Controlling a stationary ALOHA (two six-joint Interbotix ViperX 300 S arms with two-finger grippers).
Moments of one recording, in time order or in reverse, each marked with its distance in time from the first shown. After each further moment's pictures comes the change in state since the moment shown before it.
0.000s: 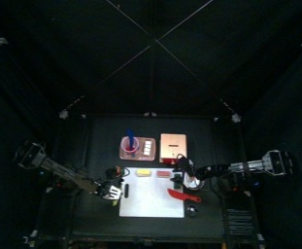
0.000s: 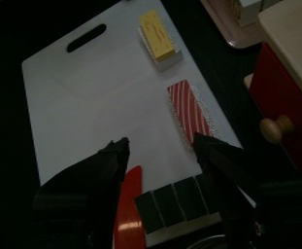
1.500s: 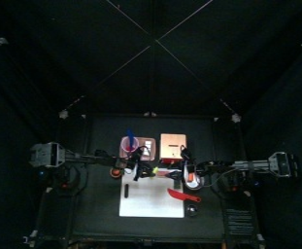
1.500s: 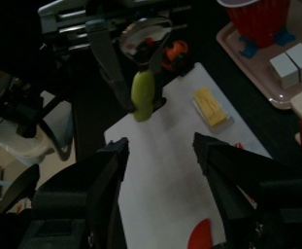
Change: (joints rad) left arm 0.537 0.319 -0.087 0.419 -1.325 0.796; right arm -0.087 -0.074 -0.107 0.164 -0.141 0.000
